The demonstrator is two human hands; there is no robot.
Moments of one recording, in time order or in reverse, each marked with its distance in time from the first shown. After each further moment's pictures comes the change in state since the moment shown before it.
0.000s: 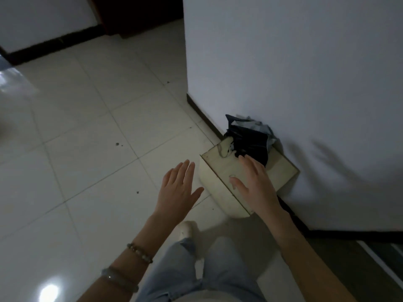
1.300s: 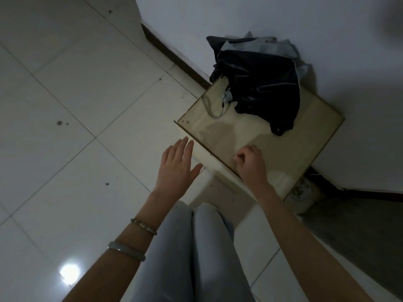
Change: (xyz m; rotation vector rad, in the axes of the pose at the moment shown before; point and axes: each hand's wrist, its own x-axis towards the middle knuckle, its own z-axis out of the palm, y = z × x) left_hand 0.146 -0.054 0.314 -0.048 -0.195 0.149; right_hand 0.067 0.230 0.286 0.130 0.008 0.478
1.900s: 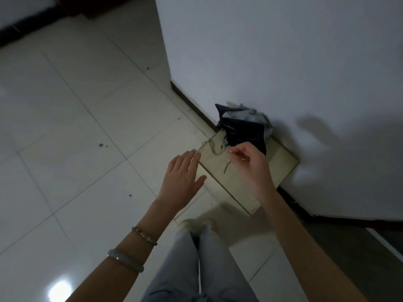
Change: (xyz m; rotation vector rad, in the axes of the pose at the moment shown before) left_hand -0.082 0.068 -0.263 0.003 0.153 0.031; right_hand -0.089 -0.234 -0.249 0.516 -0.037 -0.148
